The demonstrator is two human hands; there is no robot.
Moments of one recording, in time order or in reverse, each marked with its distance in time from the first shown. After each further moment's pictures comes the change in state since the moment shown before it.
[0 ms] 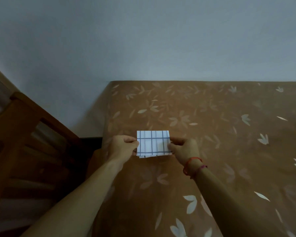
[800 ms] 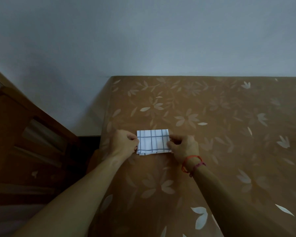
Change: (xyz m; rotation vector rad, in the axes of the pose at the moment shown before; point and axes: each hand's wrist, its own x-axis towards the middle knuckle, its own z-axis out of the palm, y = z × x) left_hand 0.044 -0.007 0.011 0.197 0.000 0.108; right_hand 0.039 0.010 0.027 -0.218 0.013 -0.111
